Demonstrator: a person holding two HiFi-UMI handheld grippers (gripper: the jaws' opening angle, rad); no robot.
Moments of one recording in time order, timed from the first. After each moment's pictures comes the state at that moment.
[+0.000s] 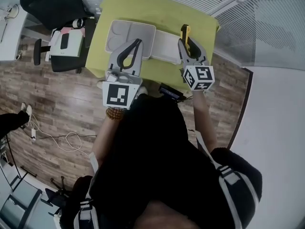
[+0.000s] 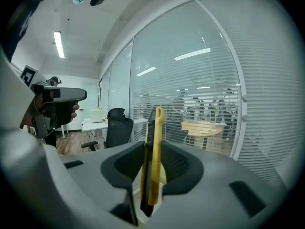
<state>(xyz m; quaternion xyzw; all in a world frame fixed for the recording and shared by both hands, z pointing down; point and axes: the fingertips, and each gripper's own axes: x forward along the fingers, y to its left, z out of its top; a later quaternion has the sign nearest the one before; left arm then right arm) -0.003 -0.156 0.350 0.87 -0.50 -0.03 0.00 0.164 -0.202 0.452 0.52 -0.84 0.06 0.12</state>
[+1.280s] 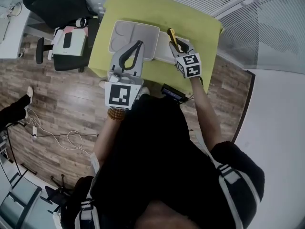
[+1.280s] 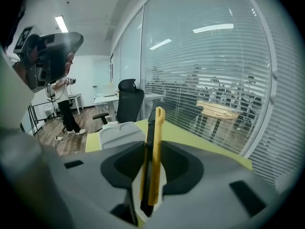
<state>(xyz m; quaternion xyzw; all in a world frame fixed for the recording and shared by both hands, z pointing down) -0.009 -0.162 0.361 0.86 -0.51 -0.02 0.01 0.139 -0.231 0.572 0.43 -0.86 0.10 0.27</state>
